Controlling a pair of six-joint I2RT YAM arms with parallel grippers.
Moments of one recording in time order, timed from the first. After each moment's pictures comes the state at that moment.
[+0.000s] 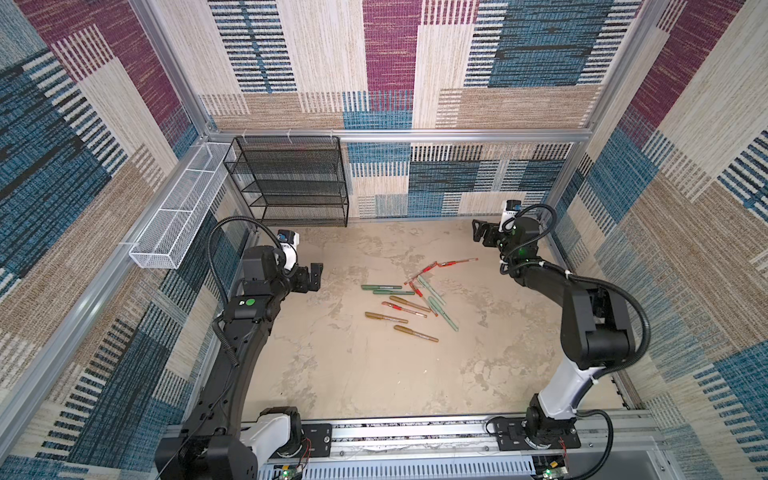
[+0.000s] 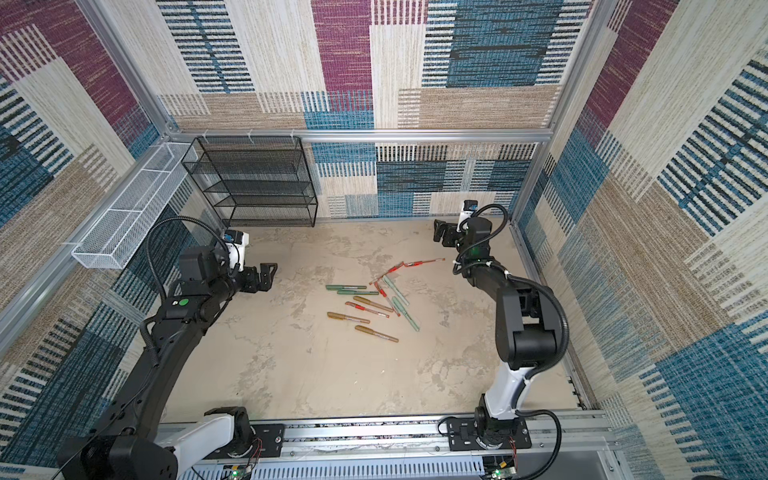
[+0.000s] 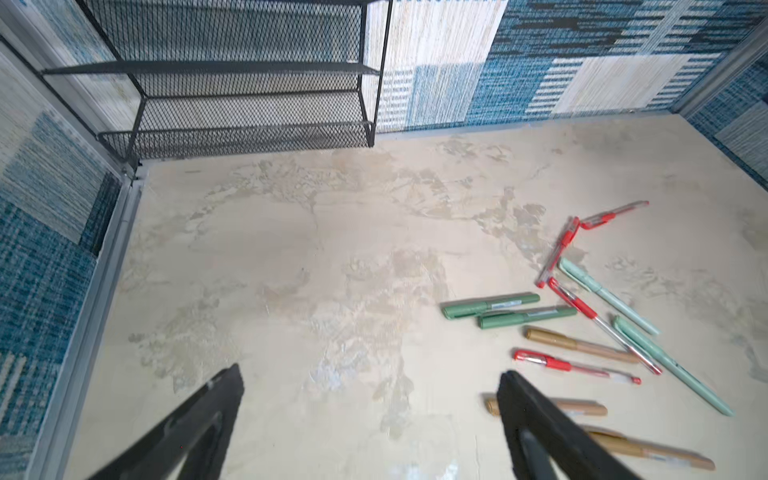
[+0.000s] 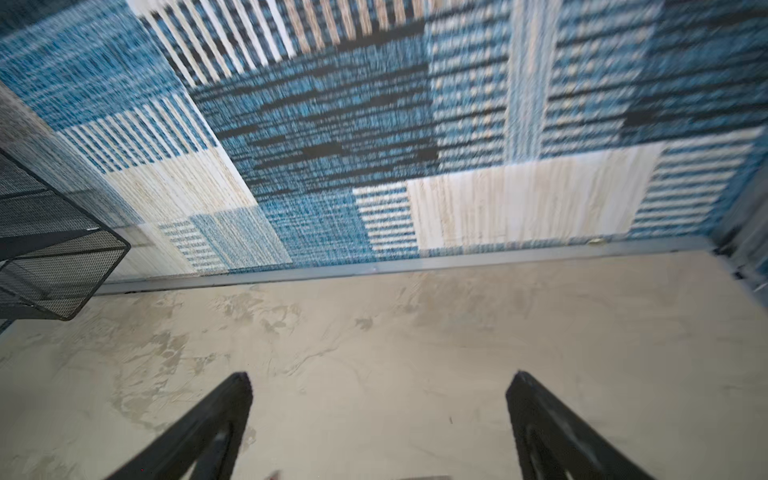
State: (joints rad) left arm 0.02 1.09 0.97 -0.43 0.23 0.06; right arm 0.02 1.88 1.25 0.32 -0.21 0.24
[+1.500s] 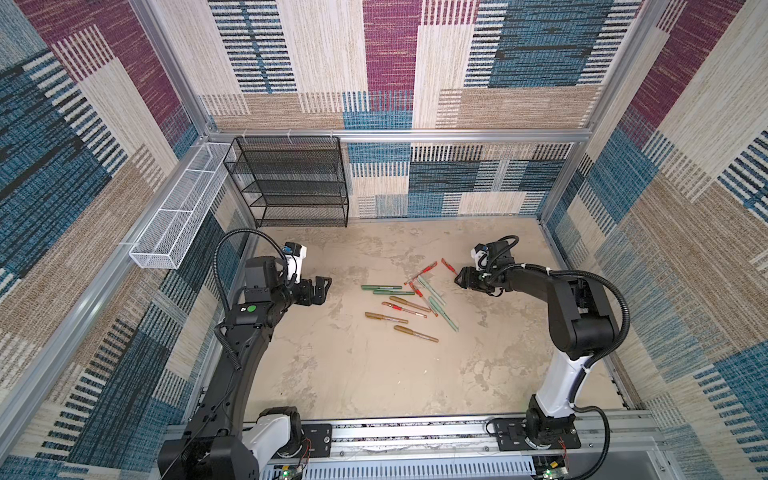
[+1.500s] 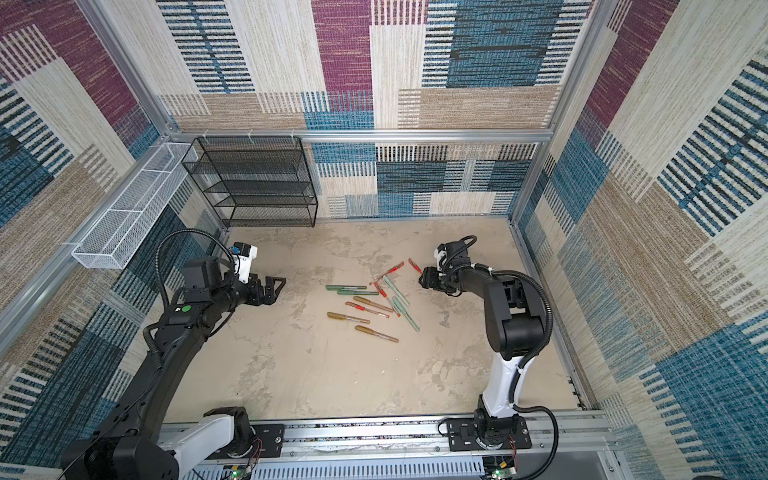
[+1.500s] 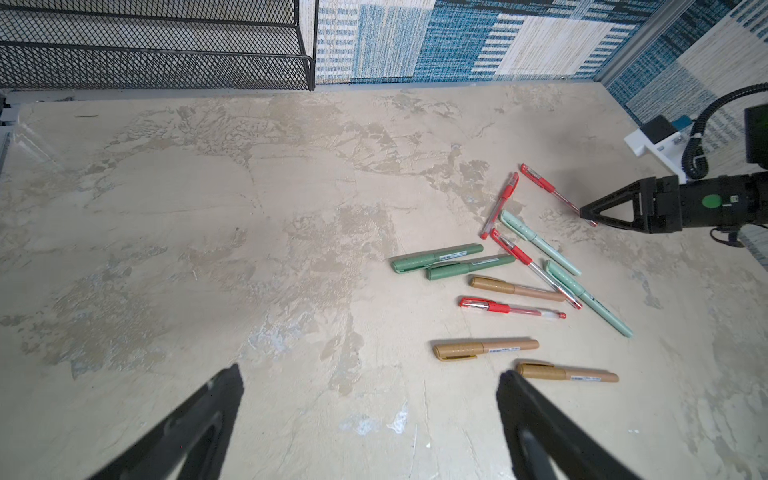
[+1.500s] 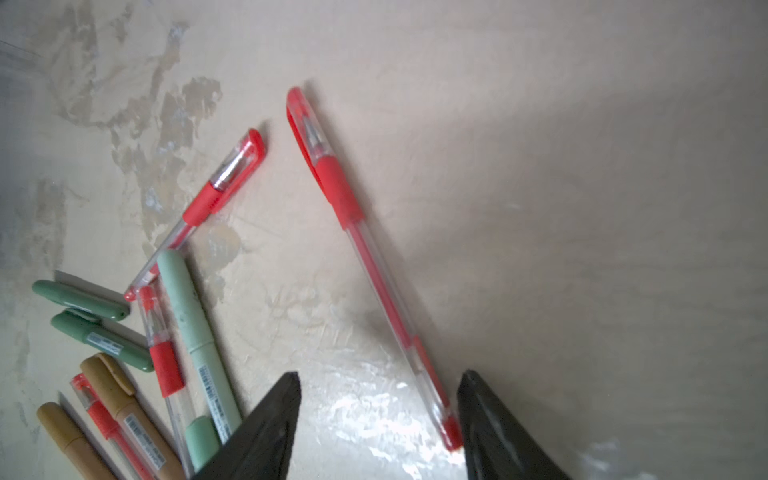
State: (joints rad) left arm 0.04 1.09 0.91 -0.46 0.40 0.05; right arm 0.11 1.88 1.14 -0.29 -0.31 0.26
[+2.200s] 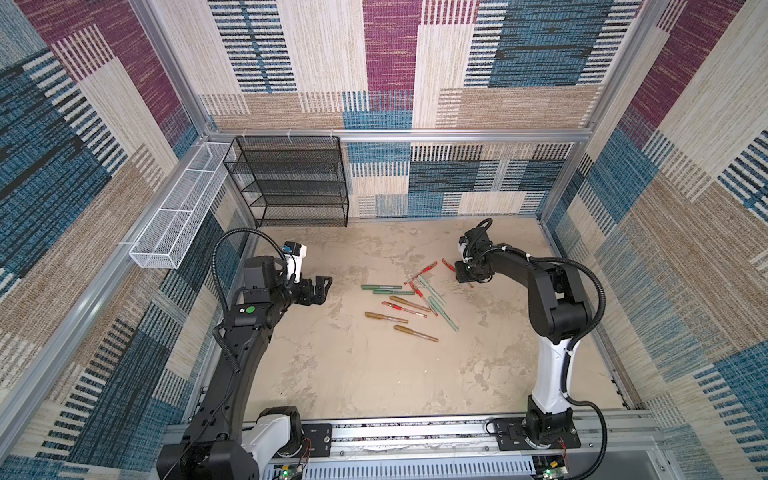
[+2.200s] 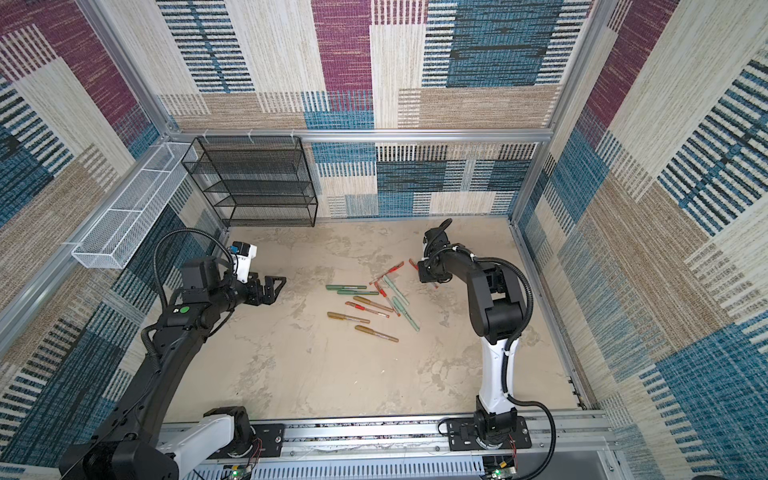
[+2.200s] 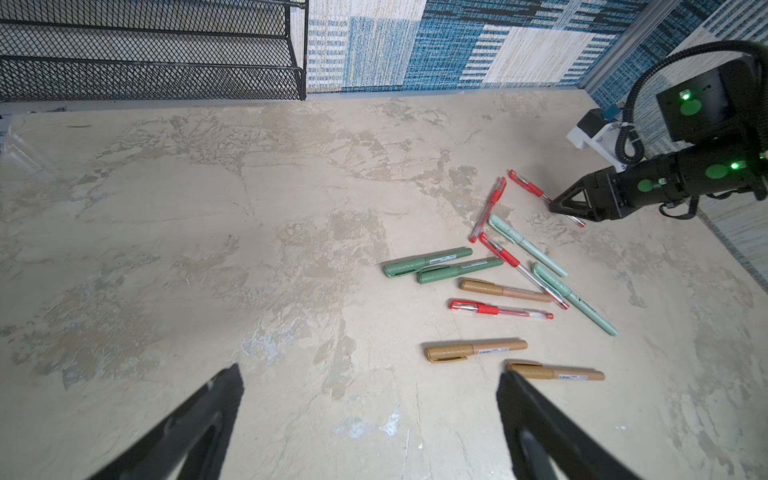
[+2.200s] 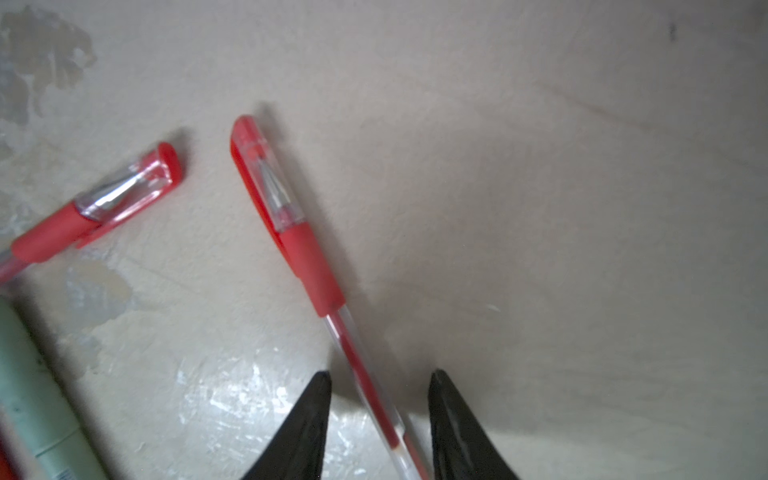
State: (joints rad) left arm 0.04 1.07 0.91 -0.46 0.42 0.05; right arm 0.21 2.07 1.46 -0.54 -0.04 0.07
